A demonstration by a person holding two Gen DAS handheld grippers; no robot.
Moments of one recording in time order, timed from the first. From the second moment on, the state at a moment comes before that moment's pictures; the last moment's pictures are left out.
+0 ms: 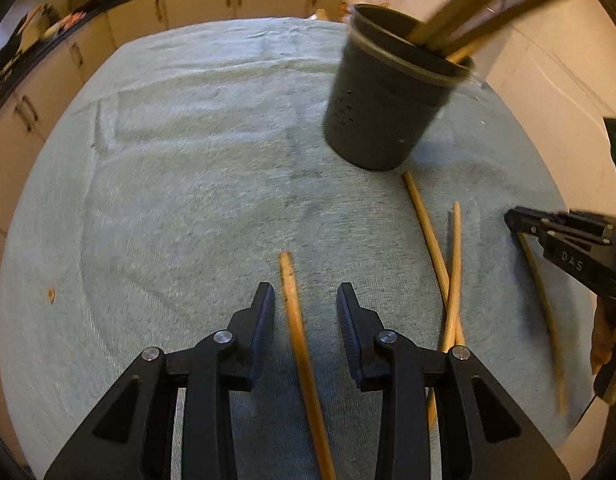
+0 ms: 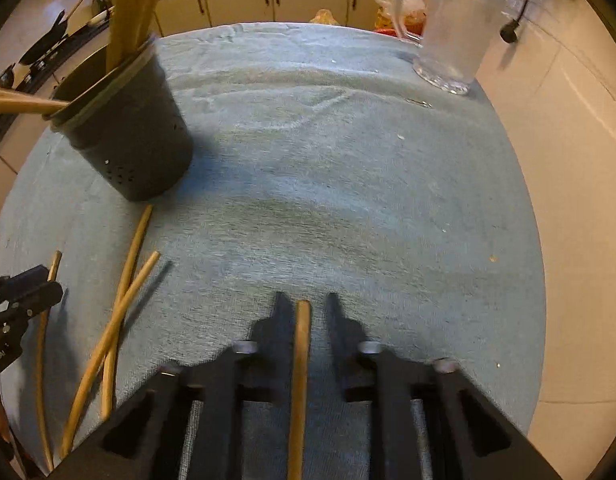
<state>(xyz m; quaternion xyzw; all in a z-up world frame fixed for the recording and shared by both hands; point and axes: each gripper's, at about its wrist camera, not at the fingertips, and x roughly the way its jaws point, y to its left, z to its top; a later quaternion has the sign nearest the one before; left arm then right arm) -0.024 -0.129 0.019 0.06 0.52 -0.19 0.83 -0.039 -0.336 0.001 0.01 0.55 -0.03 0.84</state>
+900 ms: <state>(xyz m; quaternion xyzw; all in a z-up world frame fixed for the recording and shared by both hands) -0.142 -0.073 0.162 0.00 0.31 -0.16 0.94 -0.188 -0.341 0.148 0.10 0.29 -0.03 0.95</state>
